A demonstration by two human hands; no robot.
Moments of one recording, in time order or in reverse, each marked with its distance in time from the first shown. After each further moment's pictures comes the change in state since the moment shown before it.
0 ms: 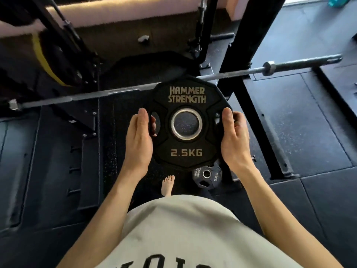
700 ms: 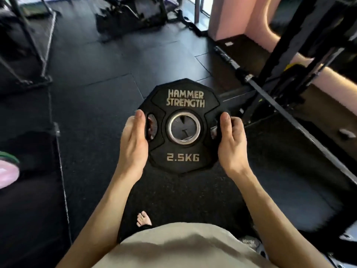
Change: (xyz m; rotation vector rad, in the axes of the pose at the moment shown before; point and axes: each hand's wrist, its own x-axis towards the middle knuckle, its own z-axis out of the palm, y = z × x) left_hand -0.402 -0.050 -0.229 -0.250 1.305 0.065; right_hand -0.329 -0.051 0.175 0.030 -1.248 -0.415
